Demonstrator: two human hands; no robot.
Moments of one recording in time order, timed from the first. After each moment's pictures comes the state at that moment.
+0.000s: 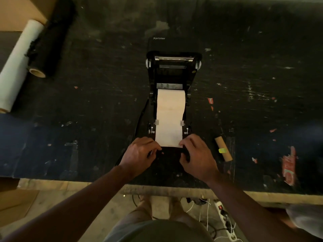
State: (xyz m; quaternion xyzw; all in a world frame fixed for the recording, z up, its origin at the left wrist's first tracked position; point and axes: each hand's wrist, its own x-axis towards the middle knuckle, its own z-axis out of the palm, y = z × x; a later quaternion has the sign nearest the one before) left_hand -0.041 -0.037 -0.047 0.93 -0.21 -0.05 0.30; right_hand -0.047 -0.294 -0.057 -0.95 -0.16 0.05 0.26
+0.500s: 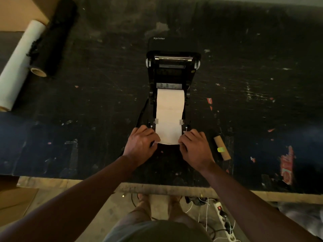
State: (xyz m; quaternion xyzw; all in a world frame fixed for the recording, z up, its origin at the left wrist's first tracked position) left_hand -0.021 -0.044 -0.055 0.96 -0.19 0.00 0.19; right_hand -0.027 -0.288 -0.061 -0.97 -0.19 -0.03 0.15
